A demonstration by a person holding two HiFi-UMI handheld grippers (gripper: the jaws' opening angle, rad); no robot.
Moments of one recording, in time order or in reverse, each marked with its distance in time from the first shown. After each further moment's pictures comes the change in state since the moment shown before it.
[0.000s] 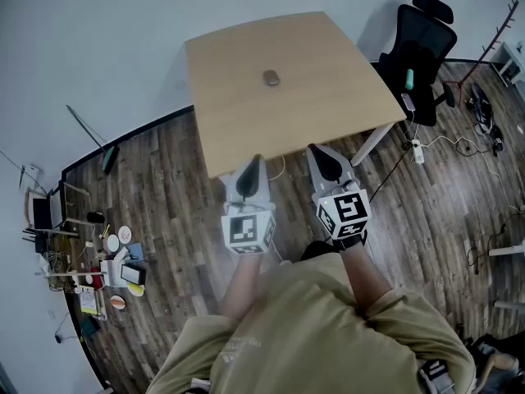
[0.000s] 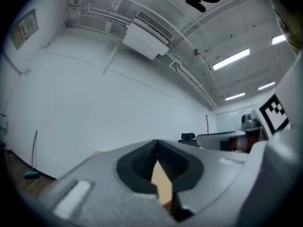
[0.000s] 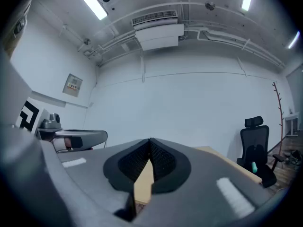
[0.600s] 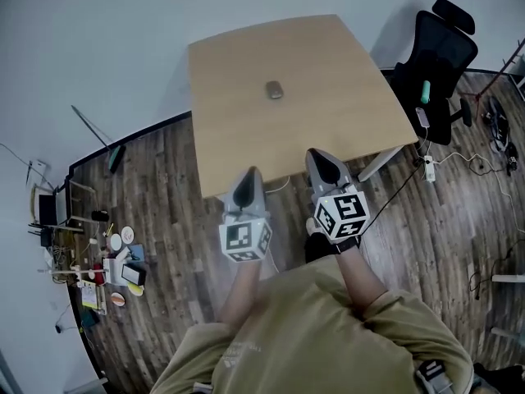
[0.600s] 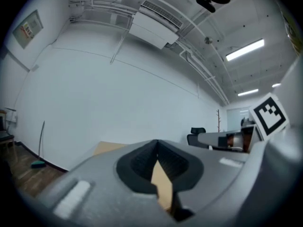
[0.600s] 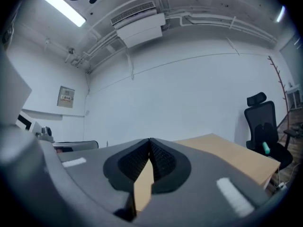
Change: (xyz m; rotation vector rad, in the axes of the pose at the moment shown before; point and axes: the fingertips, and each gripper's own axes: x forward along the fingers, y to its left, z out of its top) left arm 0.100 0.012 -0.049 -0.041 0.068 0.123; right arm 0.083 -0.103 -0.039 0.175 0.010 0.052
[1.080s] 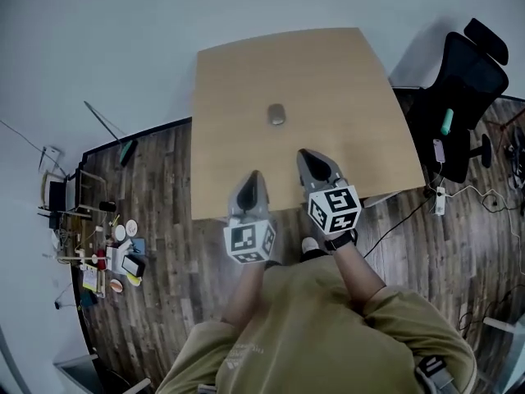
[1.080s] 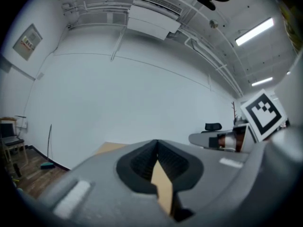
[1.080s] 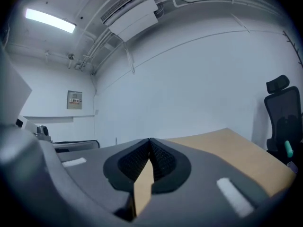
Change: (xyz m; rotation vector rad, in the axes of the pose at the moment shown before) left arm 0.156 -0.028 -0.009 0.021 0.045 0.167; right arm 0.119 -0.124 0.010 0.049 0.097 0.183
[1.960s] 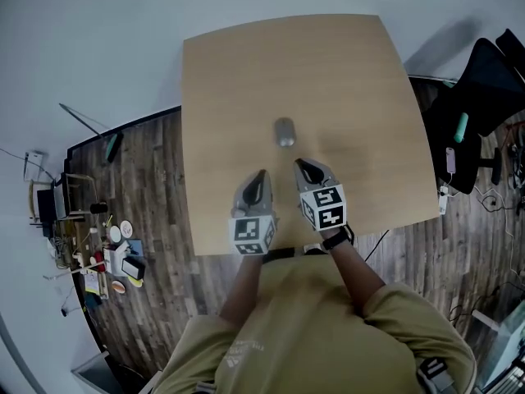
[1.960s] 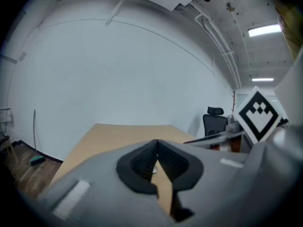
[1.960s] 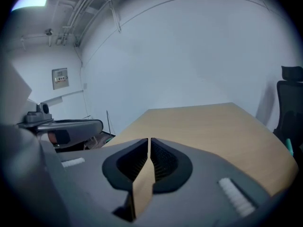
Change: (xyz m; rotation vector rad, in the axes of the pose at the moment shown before) left arm 0.203 0.111 -0.095 -0.026 0.243 -0.099; right arm 0.215 -0.087 -0.114 0.019 0.381 -0.050
